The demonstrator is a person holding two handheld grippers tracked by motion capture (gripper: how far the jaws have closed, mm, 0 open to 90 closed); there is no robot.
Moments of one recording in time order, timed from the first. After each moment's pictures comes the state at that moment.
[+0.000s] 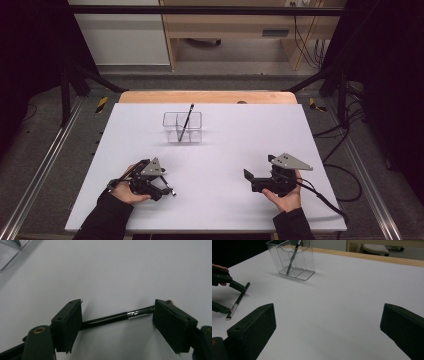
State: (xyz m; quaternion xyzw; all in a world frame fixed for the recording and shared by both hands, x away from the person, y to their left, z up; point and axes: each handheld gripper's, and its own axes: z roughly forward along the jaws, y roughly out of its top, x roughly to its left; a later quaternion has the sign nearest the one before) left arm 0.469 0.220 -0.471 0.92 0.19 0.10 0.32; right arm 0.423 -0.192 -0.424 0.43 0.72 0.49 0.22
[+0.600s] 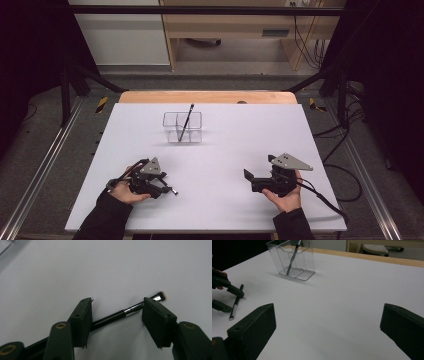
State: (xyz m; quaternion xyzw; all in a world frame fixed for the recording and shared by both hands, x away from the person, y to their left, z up) left arm 0.468 0.221 -0.468 0.93 0.20 0.08 0.31; right arm 0.423 -0.192 -0.424 0.43 0.72 0.49 0.22
